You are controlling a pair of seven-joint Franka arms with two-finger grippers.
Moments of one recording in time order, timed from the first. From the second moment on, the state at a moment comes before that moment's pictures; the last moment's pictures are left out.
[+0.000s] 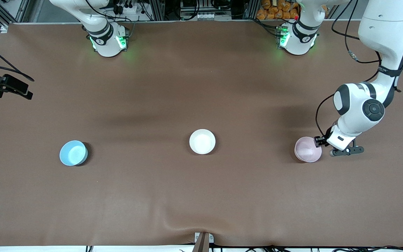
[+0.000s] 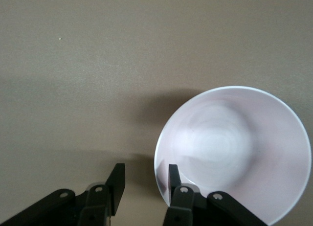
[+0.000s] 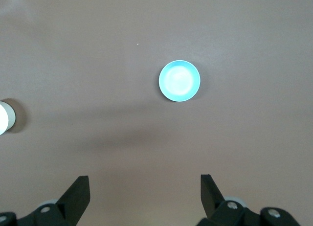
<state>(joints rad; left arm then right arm) 0.00 0.44 0.01 -2.12 -0.01 2.63 -0.09 -0.02 0.03 -0.02 -1.51 0.05 1.51 0.05</state>
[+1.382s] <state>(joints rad) -0.05 0.26 -0.18 -2.07 -0.06 2.47 -0.17 -0.02 0.03 -0.02 -1.51 0.05 1.51 0.05</state>
